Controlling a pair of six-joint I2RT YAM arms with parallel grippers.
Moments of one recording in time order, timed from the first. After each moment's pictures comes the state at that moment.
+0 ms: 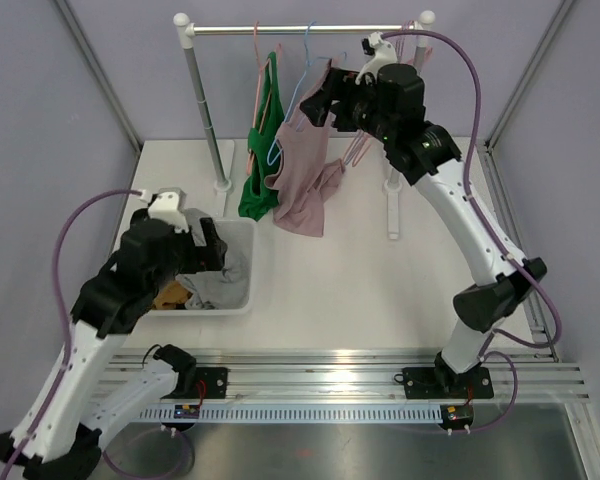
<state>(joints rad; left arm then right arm) -0.47 0.85 1.14 -0.95 -0.19 -0.36 0.53 1.69 2.03 -0.45 -0.12 0.47</state>
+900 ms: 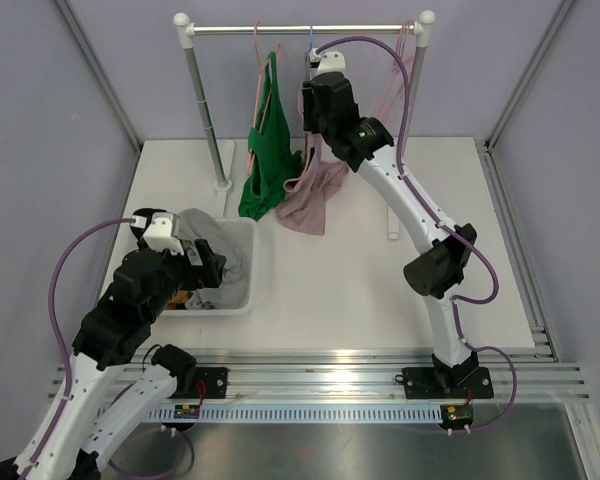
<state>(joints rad) -0.47 0.52 0.87 -0.75 -0.17 -0.34 0.63 2.14 2.45 -0.59 0.39 0.20</state>
